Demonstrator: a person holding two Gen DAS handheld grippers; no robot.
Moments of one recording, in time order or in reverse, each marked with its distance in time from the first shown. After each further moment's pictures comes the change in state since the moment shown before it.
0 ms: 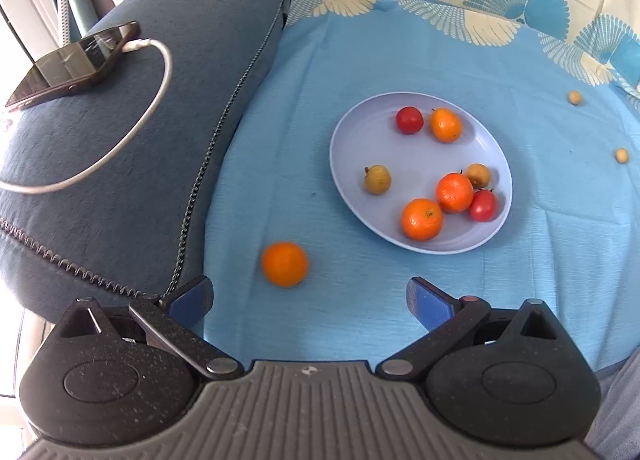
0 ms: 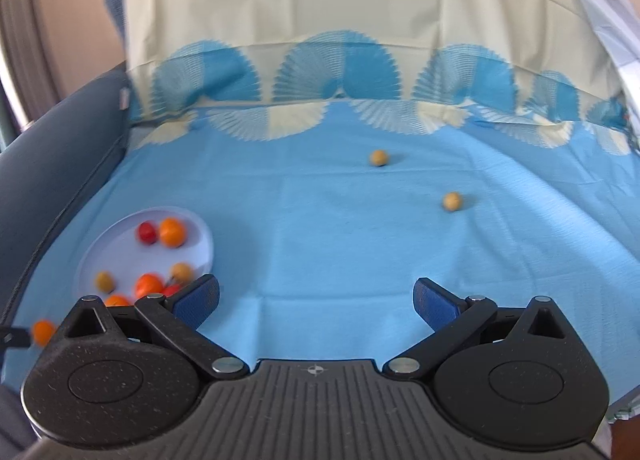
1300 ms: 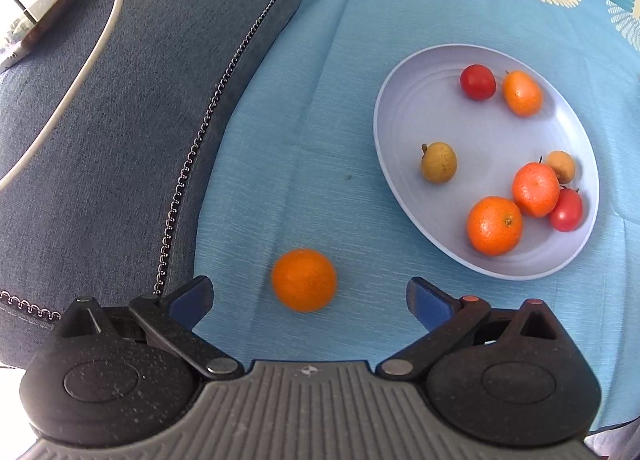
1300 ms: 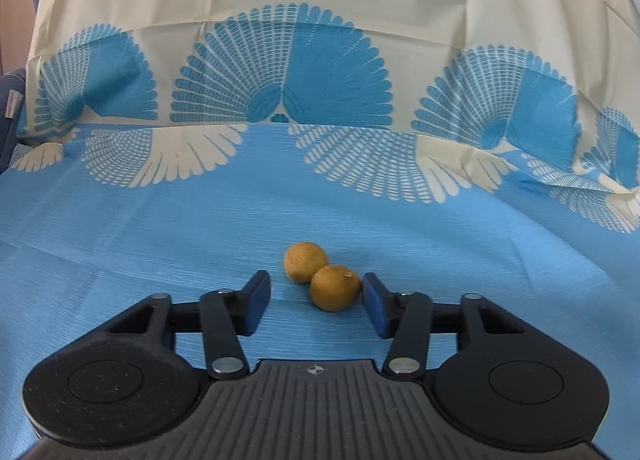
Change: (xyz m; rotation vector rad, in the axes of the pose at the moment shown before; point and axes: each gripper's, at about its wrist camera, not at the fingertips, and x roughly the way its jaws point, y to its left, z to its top) left arm 0.089 0.003 0.025 -0.040 0.156 0.107; right arm 0.285 -0.080 0.081 -0.130 -0.134 0.005
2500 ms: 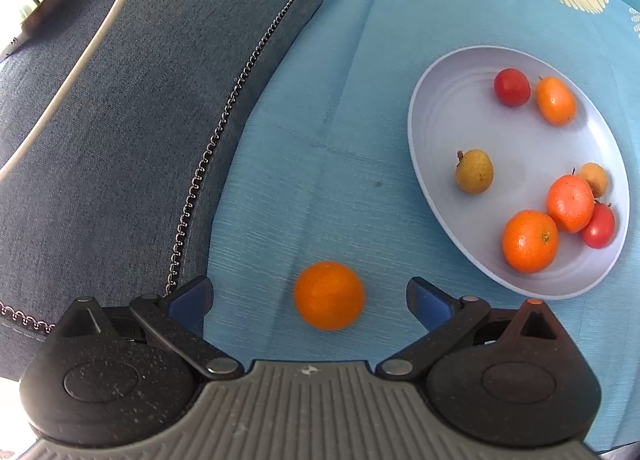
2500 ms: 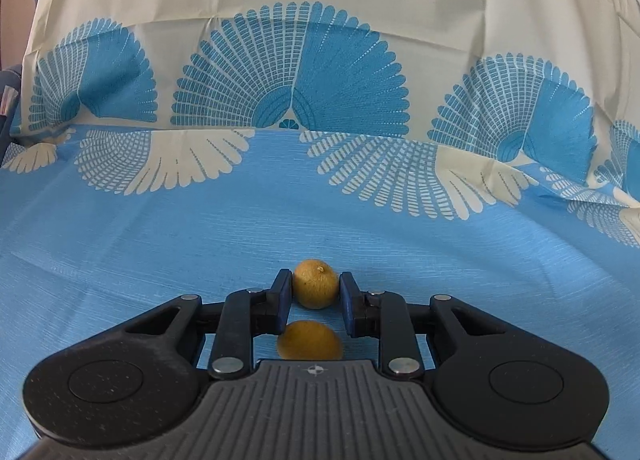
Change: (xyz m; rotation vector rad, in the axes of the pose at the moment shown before) left arm 0.019 0.006 0.010 -0.030 0.001 0.038; right arm 0.021 0.007 0.006 0.002 -0.030 0.000
